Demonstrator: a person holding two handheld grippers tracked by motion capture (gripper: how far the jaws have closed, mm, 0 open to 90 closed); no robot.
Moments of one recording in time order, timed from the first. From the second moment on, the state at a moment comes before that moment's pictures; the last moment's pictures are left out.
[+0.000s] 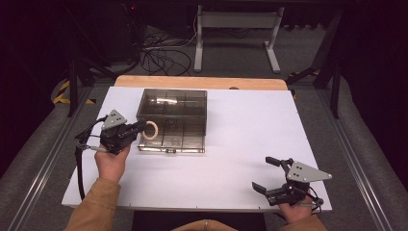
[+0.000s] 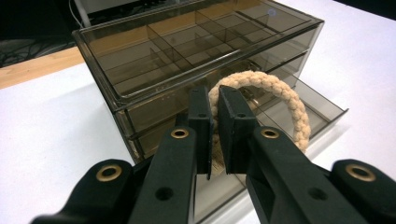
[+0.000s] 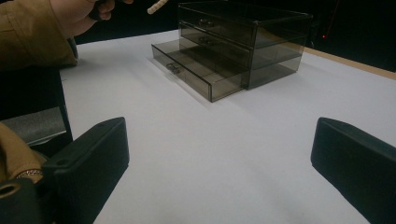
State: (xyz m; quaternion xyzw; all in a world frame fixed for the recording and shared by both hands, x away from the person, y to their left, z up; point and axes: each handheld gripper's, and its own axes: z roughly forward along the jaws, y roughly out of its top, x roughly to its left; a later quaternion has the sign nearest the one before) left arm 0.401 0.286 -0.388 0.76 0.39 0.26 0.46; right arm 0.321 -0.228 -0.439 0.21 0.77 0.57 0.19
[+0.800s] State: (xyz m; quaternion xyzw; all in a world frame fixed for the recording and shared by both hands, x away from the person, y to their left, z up) left arm 0.410 0.281 -0.396 0.76 0.39 0.28 0.45; right arm 0.320 -0.230 -0.438 0.21 0.77 0.57 0.19
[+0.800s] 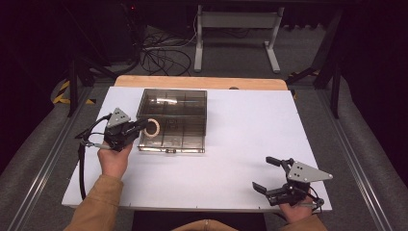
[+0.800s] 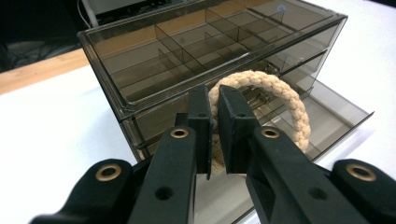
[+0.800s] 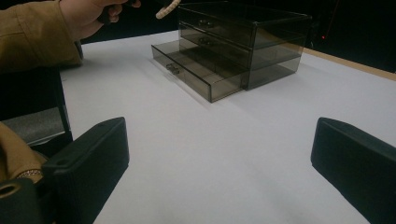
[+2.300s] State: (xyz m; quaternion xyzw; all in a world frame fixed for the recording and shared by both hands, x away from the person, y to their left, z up) left arm 0.423 0.287 -0.440 0.78 0.40 0.26 0.40; right arm 0.320 -0.230 -0.438 0.21 0.77 0.57 0.18
